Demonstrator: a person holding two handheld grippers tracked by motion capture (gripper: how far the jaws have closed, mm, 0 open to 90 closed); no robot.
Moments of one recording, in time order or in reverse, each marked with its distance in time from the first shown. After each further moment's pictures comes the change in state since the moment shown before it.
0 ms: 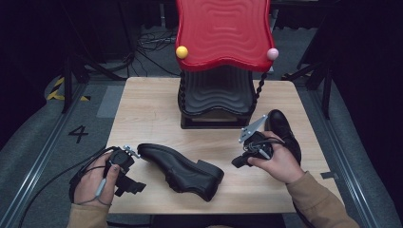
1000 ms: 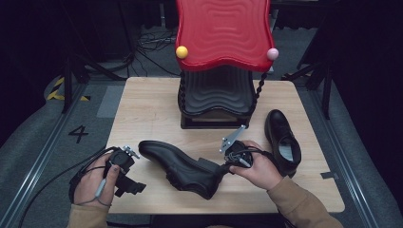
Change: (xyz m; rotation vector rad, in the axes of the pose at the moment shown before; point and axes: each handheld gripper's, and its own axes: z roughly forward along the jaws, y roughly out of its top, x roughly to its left) left arm 0.000 0.000 0.000 -0.002 -0.003 0.008; right arm 0.010 0.015 0.043 0.029 0.010 -0.050
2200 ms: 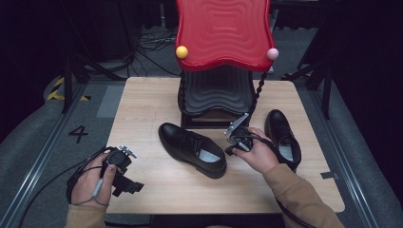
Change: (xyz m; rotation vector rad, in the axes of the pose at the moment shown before) left arm 0.006 -0.004 -0.002 -0.010 0.000 -0.020; right arm -0.060 -0.007 0.007 0.047 -0.238 0.138
